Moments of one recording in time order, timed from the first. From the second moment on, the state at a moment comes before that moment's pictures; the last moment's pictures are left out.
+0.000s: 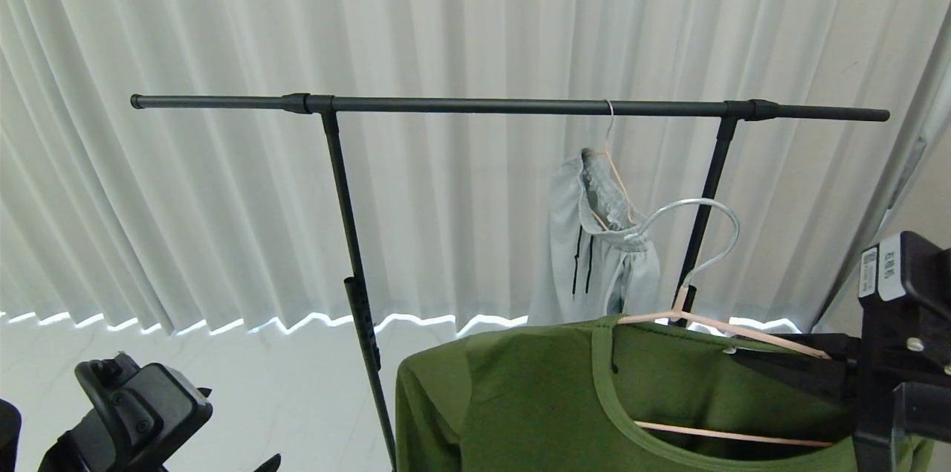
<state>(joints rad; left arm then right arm) -0.57 0.99 -0.30 -0.09 0.27 0.34 0.71 1.13 -0.66 -0.05 0.13 -0.34</state>
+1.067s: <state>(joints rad) -0.58 0.99 -0.27 -0.21 0.27 0.34 0.07 0.87 -0.66 0.64 -0.23 -0.30</state>
